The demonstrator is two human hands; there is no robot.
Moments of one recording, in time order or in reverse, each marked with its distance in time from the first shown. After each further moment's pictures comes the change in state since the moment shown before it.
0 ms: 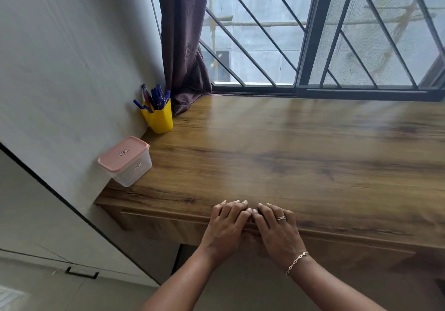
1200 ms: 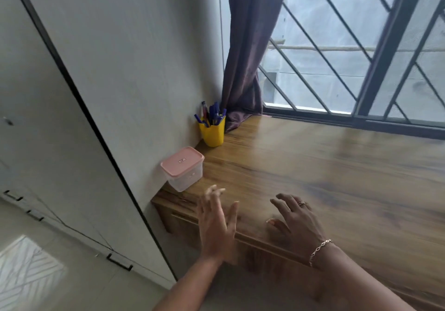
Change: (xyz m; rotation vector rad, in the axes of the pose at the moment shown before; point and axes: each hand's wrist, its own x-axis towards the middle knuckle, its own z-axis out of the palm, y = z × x) left_hand -0.002 -0.061 -0.071 -0.119 0.433 -0.699; right_hand 0.105 -0.006 -0.002 0.302 -0.232 -0.055
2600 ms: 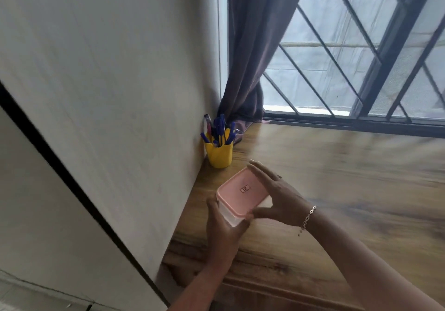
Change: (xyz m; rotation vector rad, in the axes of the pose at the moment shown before) left_hand 0.103 -0.076 0.001 -0.636 -0.292 -0.340; right_hand 0.179 -0.072 -0.007 0.390 -0.379 0.129
